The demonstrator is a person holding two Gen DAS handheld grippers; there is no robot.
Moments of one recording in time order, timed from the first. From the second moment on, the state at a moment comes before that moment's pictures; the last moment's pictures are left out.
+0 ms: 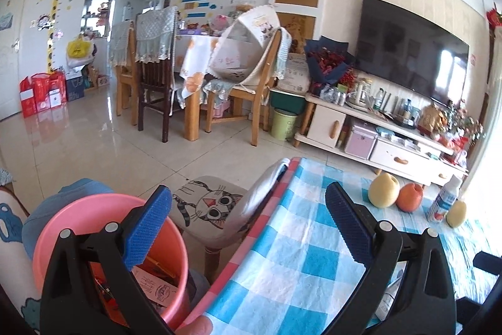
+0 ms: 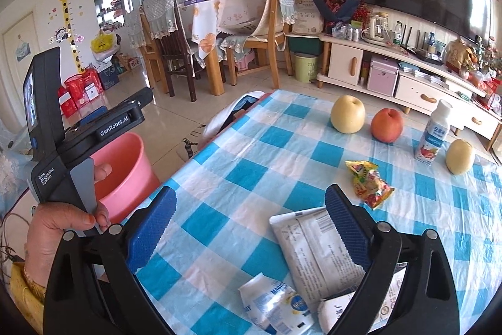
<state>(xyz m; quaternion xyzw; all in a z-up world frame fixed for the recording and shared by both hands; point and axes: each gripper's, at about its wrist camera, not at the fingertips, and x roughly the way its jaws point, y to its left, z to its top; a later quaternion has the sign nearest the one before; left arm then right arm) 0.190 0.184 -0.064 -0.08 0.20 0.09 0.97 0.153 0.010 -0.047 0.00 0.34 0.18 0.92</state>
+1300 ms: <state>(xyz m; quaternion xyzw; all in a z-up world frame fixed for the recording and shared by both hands) 0.152 0.032 -0.113 0.01 0.33 -0.16 0.93 0.111 -0.165 -0.103 0.12 0.45 0.04 0.89</state>
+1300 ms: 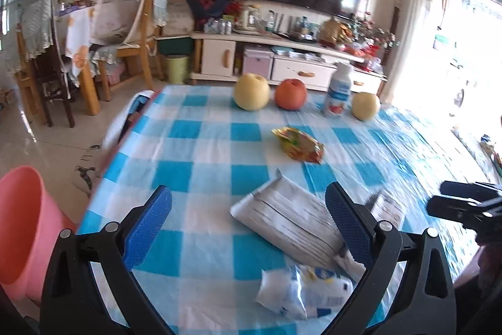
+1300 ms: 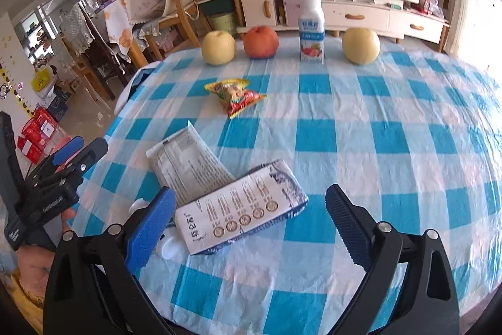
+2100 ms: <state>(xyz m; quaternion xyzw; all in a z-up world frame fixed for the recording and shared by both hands) 0.119 -0.005 -0.185 0.06 0.47 -0.25 0.84 0.142 -0.154 -0.159 0.23 0.53 0.06 0.82</state>
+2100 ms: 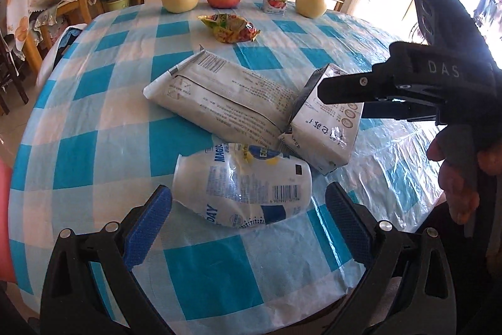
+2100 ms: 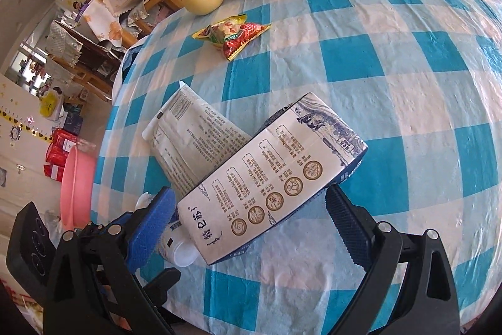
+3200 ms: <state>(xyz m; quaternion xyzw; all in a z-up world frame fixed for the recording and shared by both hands) 0.143 -0.012 -0.200 0.08 0.47 -0.20 0.86 0.162 -0.133 -0.172 0.11 0.50 0.03 0.86</state>
